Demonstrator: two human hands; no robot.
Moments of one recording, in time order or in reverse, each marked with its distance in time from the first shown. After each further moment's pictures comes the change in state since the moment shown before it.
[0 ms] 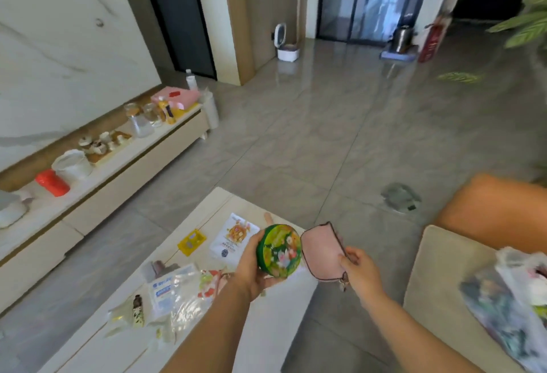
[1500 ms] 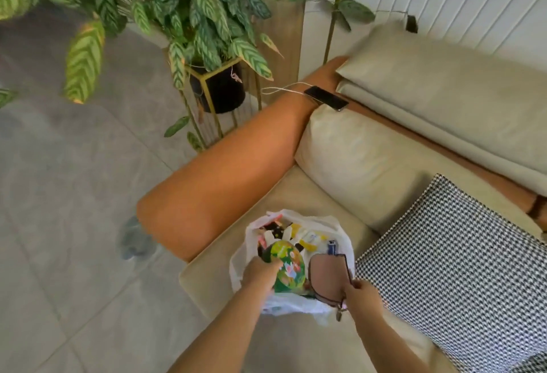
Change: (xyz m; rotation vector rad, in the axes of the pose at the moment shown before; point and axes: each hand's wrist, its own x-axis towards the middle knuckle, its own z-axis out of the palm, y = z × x) left_hand 0.193 -0.297 0.633 1.652 -0.636 -0.042; right_hand 0.115 0.258 -0.424 0.440 0.994 1.014
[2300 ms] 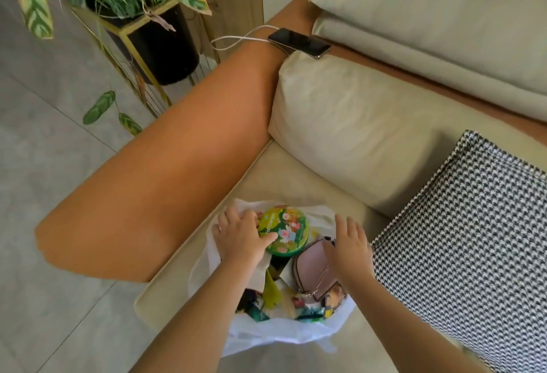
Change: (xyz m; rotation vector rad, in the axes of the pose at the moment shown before) left_hand 0.144 0.054 0.057 1.095 0.344 0.520; right_hand 0.158 -0.019 0.046 -0.555 0.067 -0.350
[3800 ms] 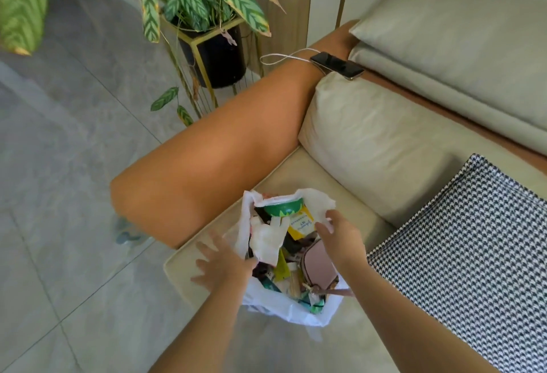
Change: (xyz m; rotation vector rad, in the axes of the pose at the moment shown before) left_hand -0.098 -0.060 0.009 -0.371 -0.152 -0.585; right_hand -0.057 -0.046 -0.044 0.373 -0.025 -0.104
